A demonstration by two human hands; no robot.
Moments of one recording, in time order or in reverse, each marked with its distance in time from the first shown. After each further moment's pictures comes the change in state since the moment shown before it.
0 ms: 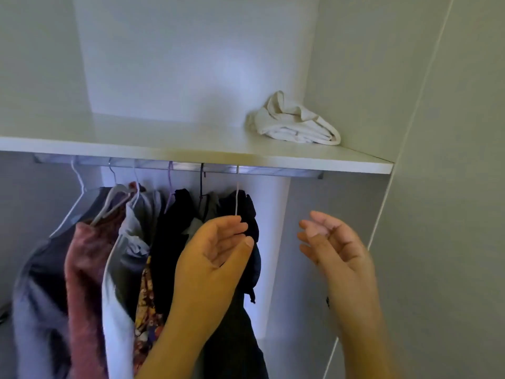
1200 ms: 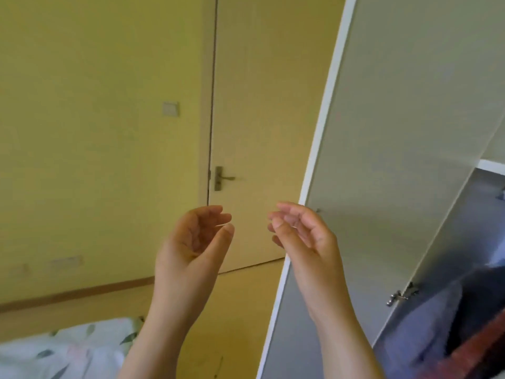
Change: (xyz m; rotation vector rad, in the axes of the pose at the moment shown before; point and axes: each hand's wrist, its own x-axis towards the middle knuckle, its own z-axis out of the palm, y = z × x) left_hand -0.375 0.218 -0.374 0.593 1.265 0.088; right_hand -0.394 -0.142 0.369 0.558 -1.315 0.122
